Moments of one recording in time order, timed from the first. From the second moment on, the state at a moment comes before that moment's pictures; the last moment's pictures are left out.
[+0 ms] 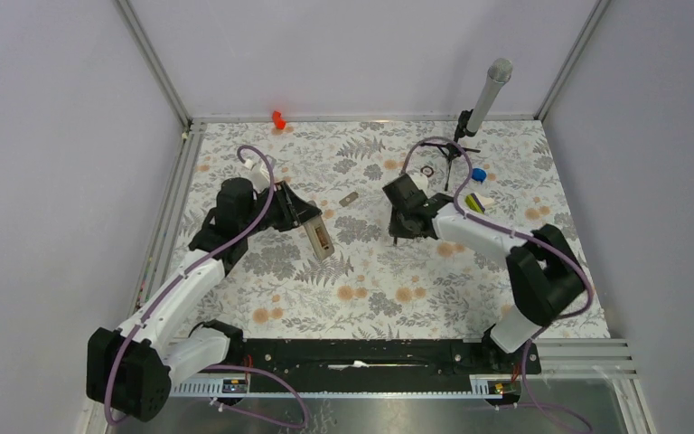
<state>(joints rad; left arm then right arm) -0.33 1.02 0.73 -0.08 0.43 -0.69 0.65 1.68 1.06 -0.50 0.25 0.71</state>
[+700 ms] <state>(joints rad) -0.33 1.10 0.71 0.12 0.77 -0.87 0.98 1.12 0.91 0.03 0.09 0.43</state>
